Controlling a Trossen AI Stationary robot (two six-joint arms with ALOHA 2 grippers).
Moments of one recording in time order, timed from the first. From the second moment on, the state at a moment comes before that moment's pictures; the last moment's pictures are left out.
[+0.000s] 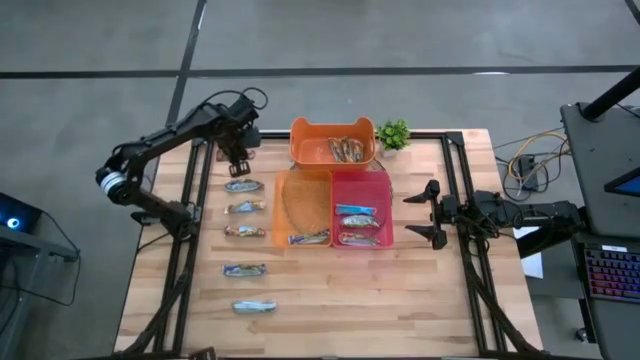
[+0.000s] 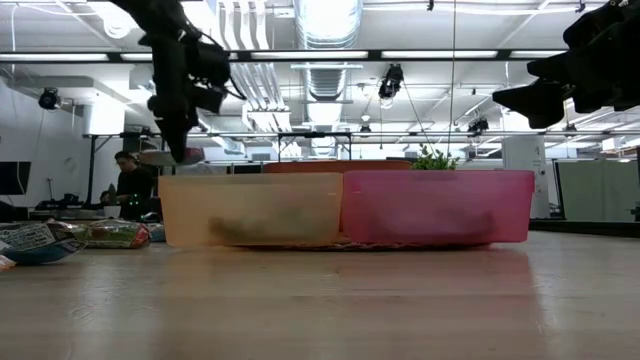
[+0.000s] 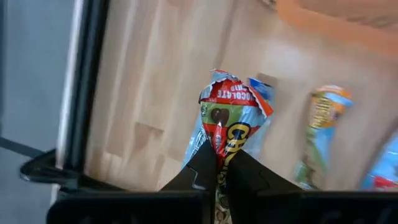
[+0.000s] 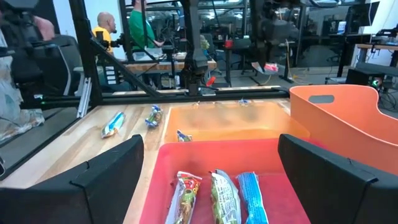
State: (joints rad) left arm 0.78 1.40 1.22 -1.15 -0.06 0.51; right arm 0.04 0.02 0.01 0.02 0.05 0.07
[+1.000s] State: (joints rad) left arm 0.25 1.60 1.46 -1.28 -0.16 0.07; right arm 0.04 0.02 0.01 0.02 0.05 0.07
